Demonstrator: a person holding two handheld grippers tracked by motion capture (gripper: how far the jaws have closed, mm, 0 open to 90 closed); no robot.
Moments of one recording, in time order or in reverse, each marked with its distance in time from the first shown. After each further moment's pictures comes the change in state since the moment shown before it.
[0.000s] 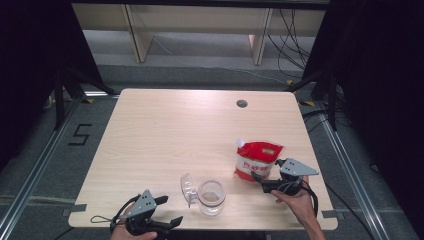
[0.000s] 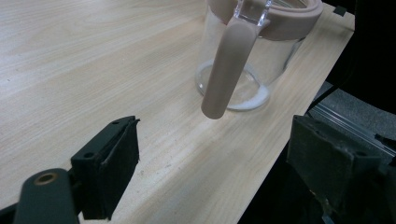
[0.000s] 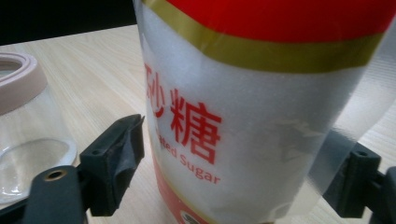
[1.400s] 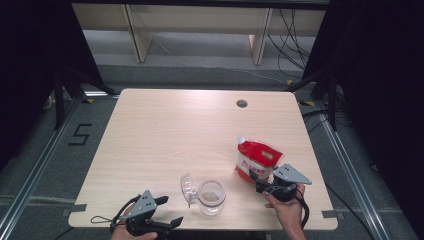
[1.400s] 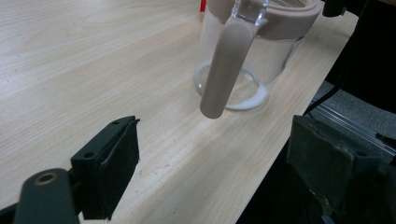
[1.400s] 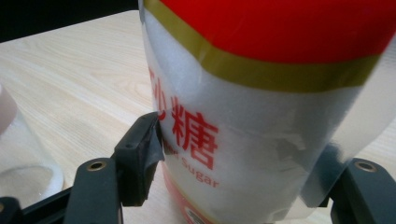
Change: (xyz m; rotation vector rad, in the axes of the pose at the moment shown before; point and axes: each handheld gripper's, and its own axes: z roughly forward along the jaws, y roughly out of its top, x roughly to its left) left arm -0.001 0.000 0.000 -0.001 -0.008 0.001; right arm 0.038 0.007 0.001 0.039 -0.213 0.101
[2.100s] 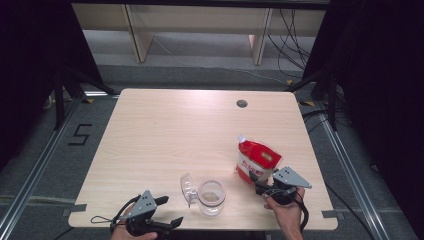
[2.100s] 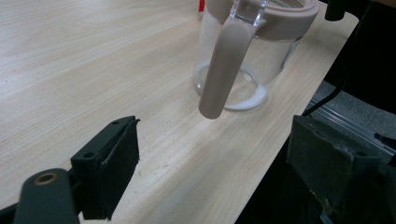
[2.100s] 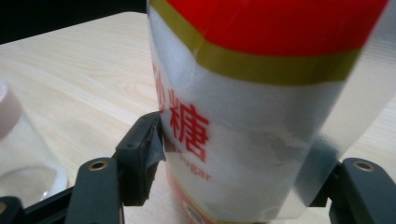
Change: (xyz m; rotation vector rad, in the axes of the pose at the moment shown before) left arm 0.001 0.001 -0.001 0.007 0.004 0.019; right arm 0.004 -0.004 -0.005 -0.011 -0.008 0.008
